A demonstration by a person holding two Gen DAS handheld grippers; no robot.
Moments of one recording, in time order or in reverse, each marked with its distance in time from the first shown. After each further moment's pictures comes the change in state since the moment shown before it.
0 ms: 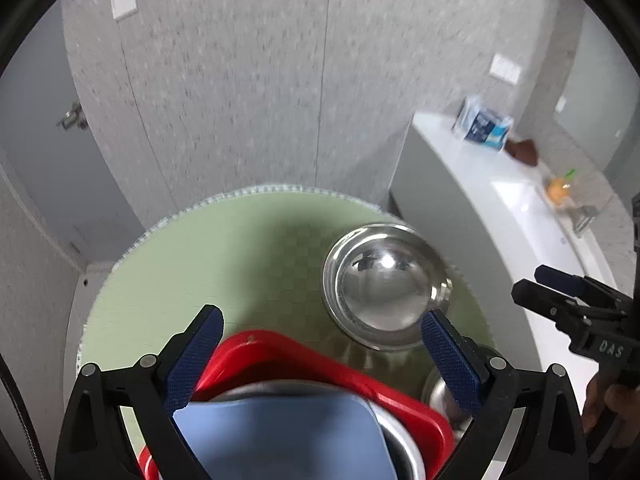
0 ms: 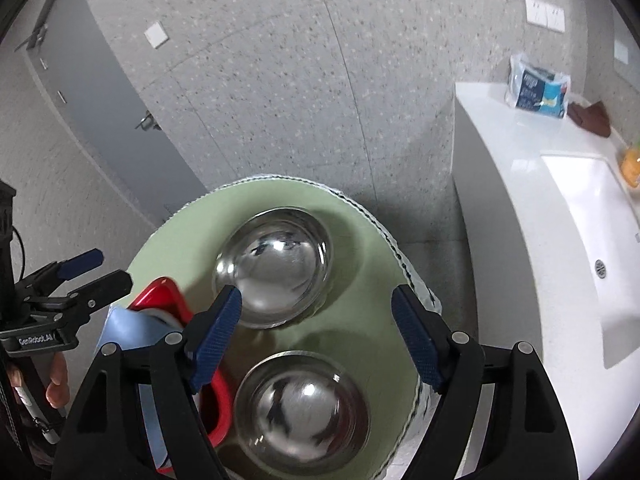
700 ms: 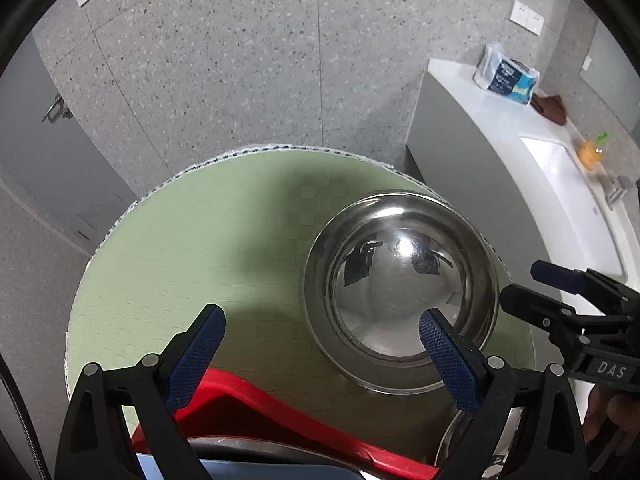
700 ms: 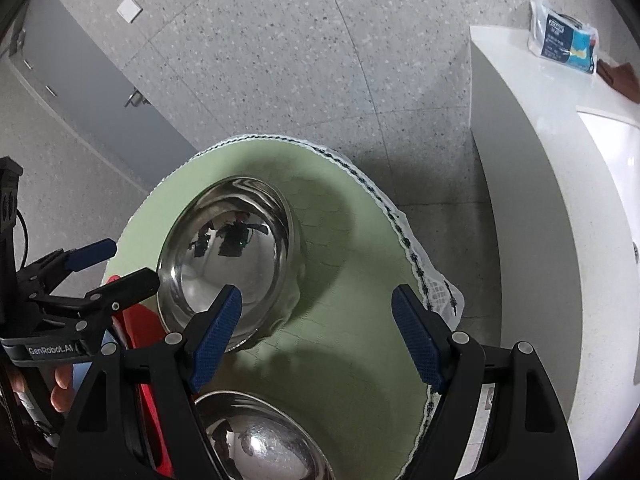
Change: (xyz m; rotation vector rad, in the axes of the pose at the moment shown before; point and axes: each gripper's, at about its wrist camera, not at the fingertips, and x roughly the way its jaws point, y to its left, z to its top) left arm 0.109 -0.039 0.049 0.045 0.153 0.079; right arm 0.074 -0.031 0.005 0.043 0.137 0.060
